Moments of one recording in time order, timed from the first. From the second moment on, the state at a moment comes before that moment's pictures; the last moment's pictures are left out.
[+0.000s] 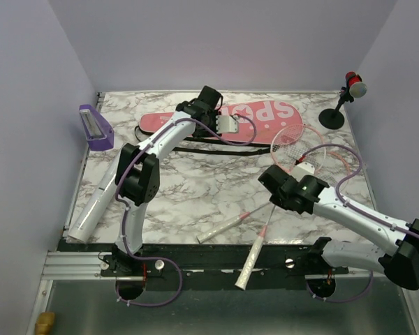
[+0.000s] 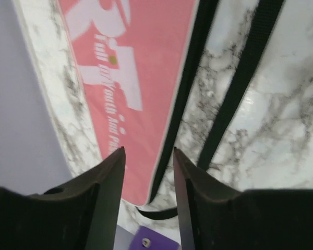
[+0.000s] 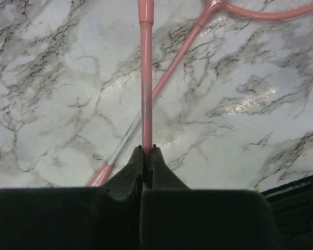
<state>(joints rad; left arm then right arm) -0.53 2.11 1.93 -0.78 -0.04 1.06 0.83 1.13 0.85 -0.97 0.57 1.27</state>
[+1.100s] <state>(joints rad) -0.56 2.38 2.05 -0.78 -0.04 1.25 0.83 1.02 0.81 -1.09 0.52 1.31</state>
